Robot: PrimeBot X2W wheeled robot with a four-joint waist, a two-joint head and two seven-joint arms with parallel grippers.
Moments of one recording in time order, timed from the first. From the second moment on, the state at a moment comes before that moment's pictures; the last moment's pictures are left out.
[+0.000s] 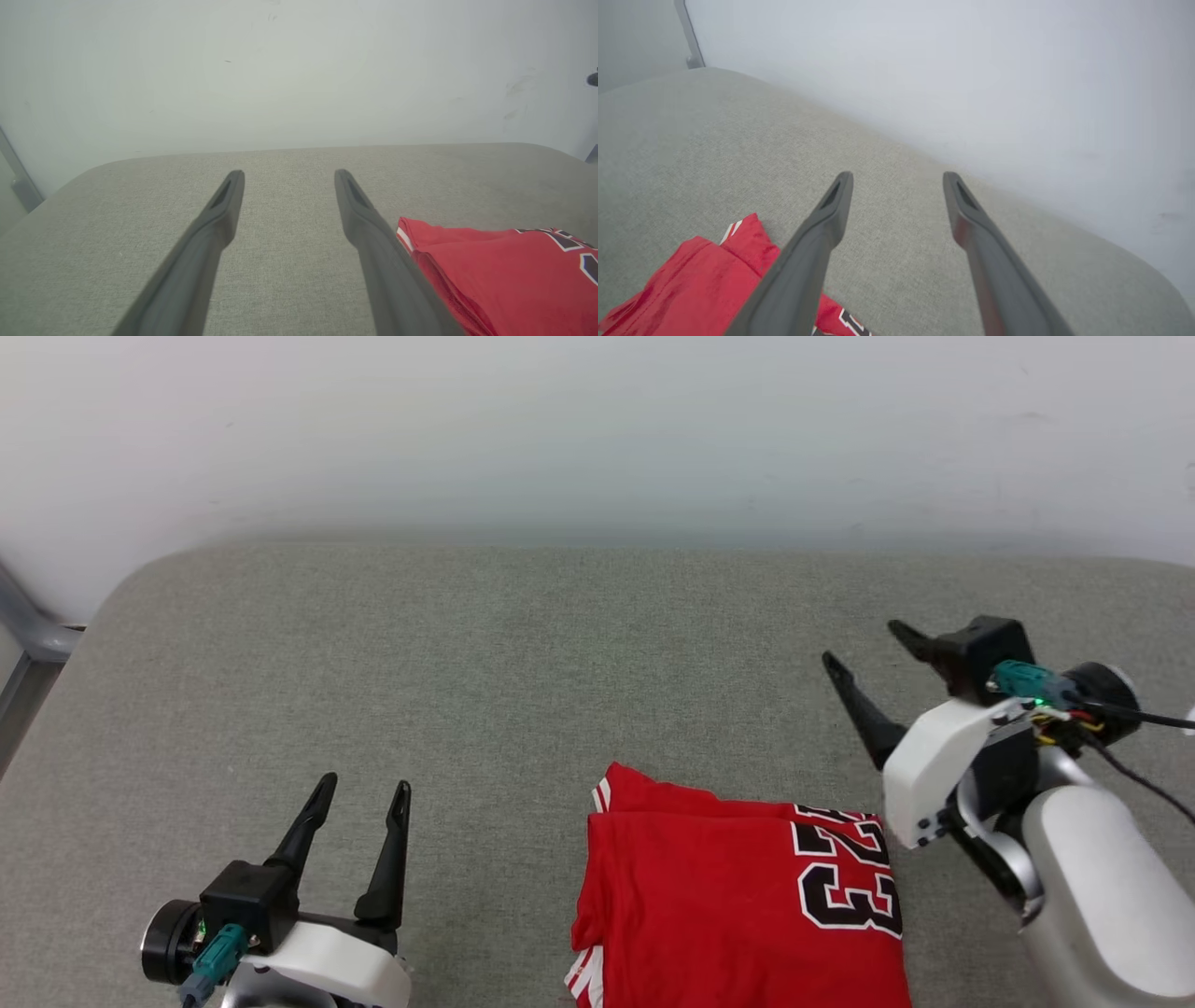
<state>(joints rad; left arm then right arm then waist) -0.03 0.27 -0.20 0.10 -0.32 0.00 -0.26 -0.43 -0.24 0.31 0.23 0.22 0.13 0.25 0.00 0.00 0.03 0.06</state>
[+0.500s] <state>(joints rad) -0.01 0.21 -0.17 0.02 -0.27 -0.04 -0.26 -0.18 -0.27 -0.02 0.03 0.15 0.13 0.00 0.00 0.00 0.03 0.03</state>
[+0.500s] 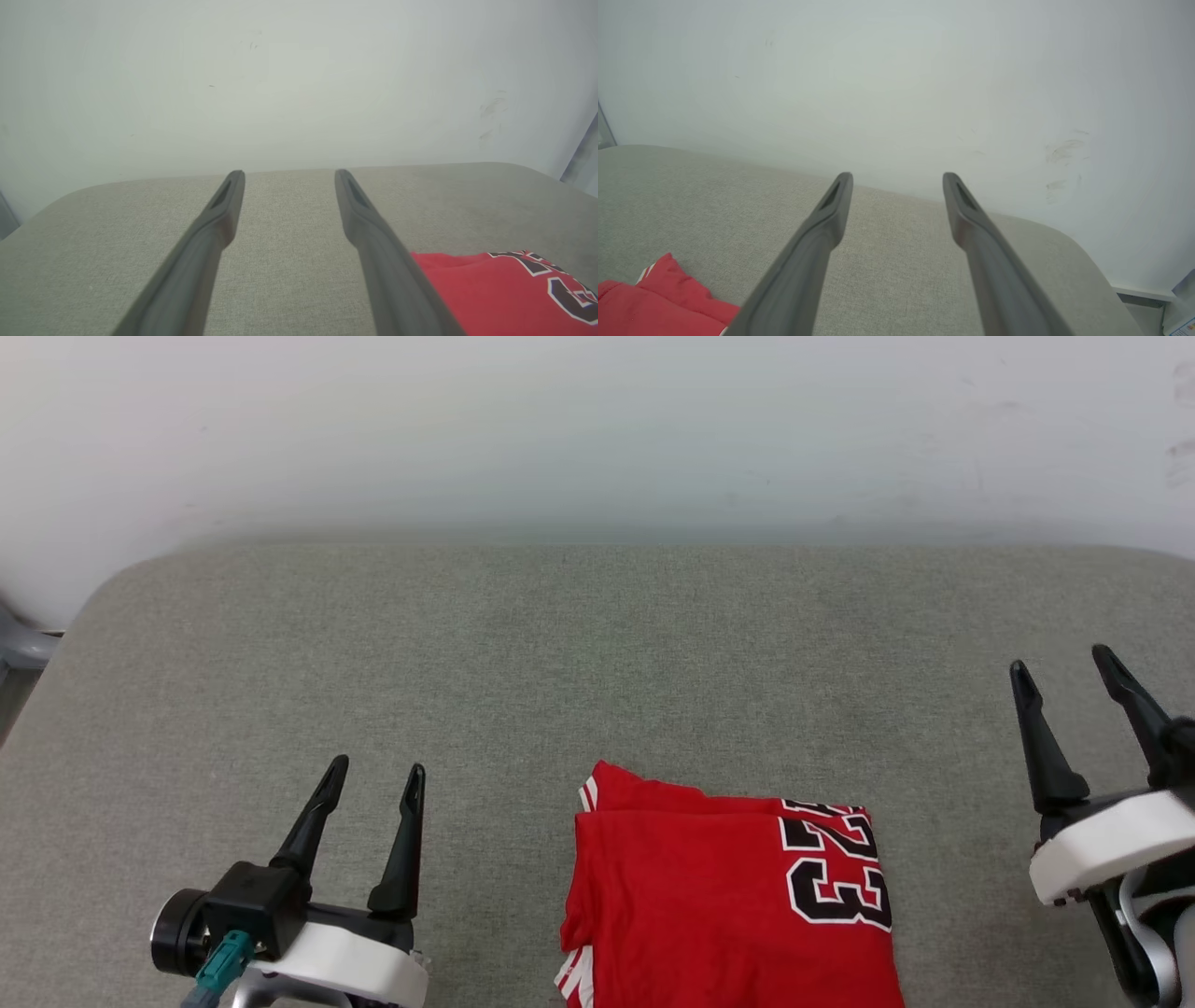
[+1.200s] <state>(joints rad) 0.01 0.14 -0.10 0.04 -0.25 -0.11 -0.26 0.01 -0.09 -0.14 -0.06 0.11 0.13 -0.09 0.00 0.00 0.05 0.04</state>
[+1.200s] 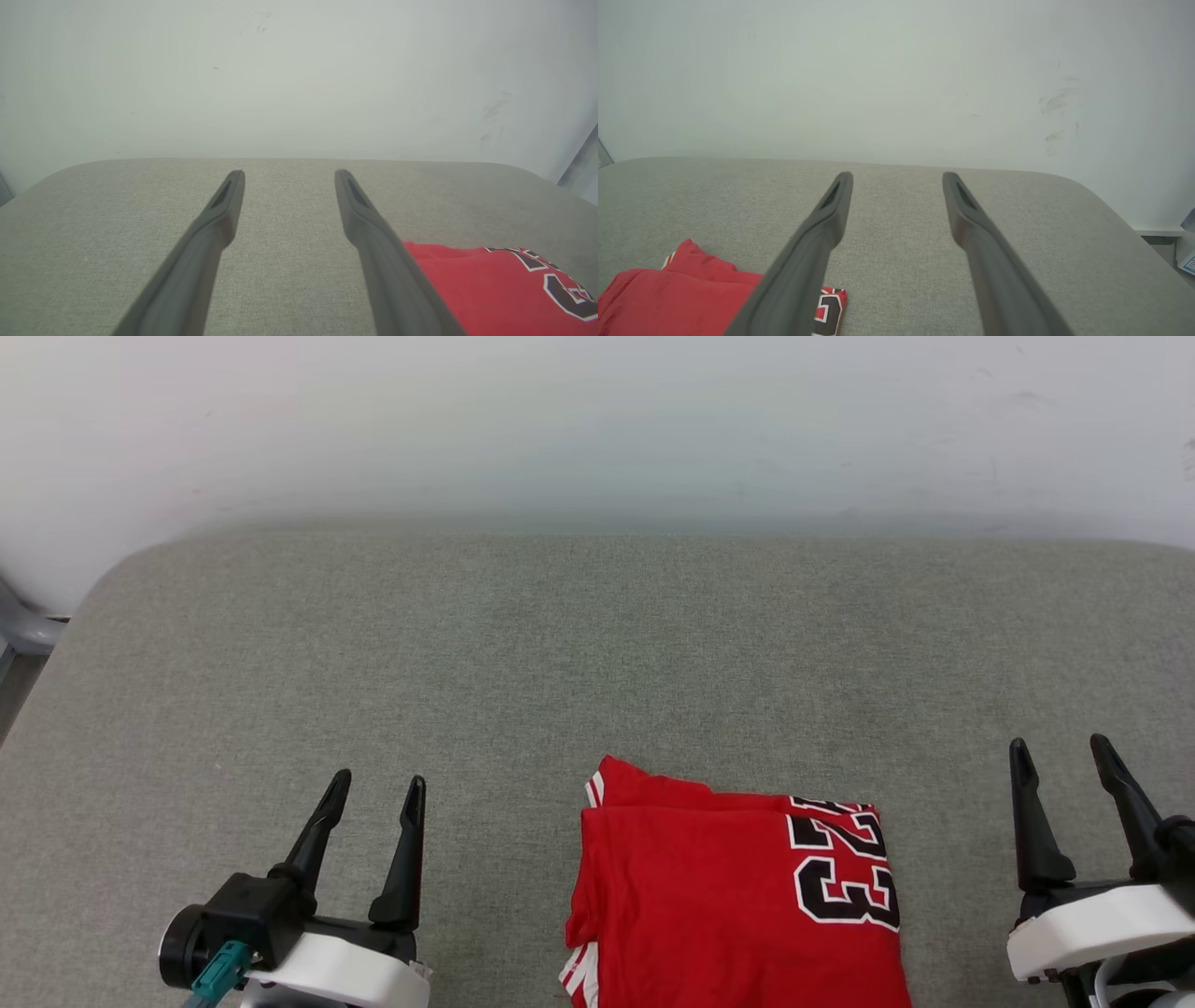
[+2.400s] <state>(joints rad) -0.06 0.12 -0.13 0.09 -0.22 -0.13 -0.26 -0.06 -0.13 0.01 0.09 0.27 0.13 0.87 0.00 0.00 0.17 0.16</state>
